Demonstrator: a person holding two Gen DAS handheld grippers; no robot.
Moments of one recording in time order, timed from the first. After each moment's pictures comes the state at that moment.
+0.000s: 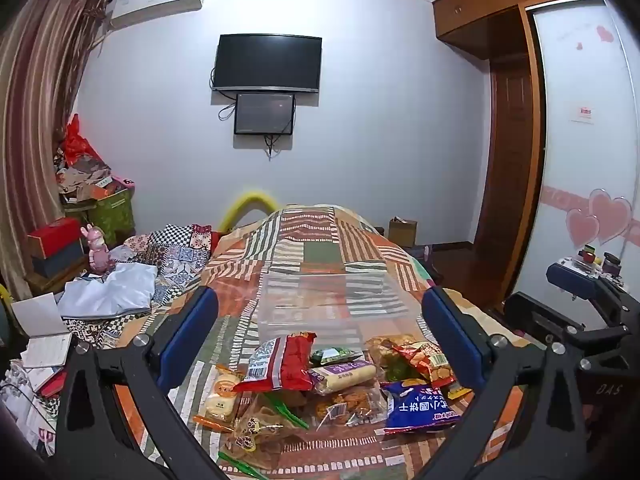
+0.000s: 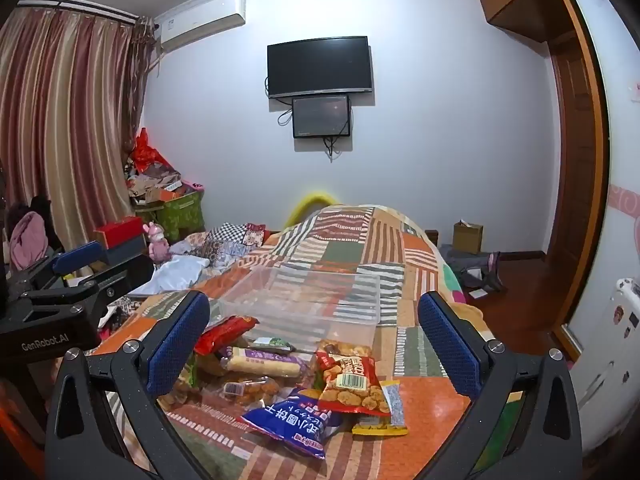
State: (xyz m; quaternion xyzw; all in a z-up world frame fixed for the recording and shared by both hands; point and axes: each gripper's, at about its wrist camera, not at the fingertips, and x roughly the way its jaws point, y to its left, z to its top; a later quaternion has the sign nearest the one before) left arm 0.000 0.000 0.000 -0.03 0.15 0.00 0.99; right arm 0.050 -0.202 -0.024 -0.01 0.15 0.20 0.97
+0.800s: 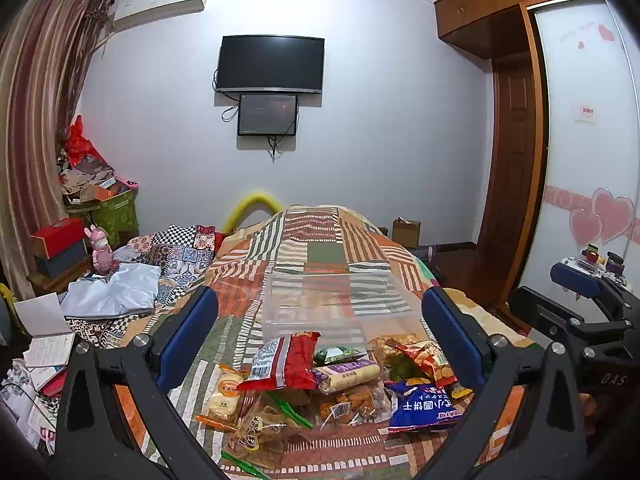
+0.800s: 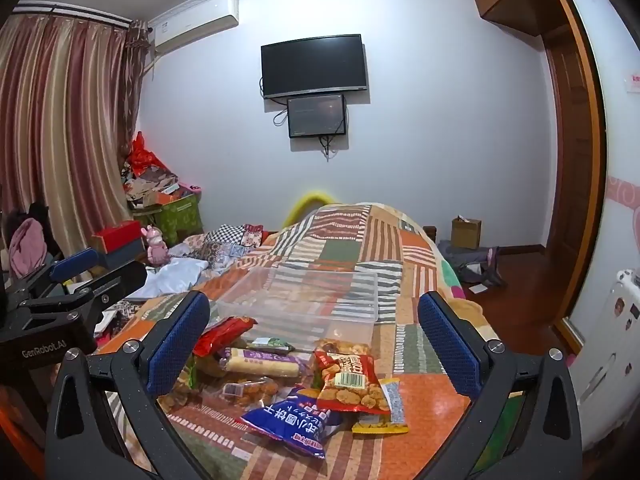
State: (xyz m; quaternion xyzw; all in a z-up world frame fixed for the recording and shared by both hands) left arm -0.001 0.001 -0.004 -0.03 0.14 0.01 0.99; right arm 0.049 -0.206 -0.023 0.00 0.16 0.19 0.97
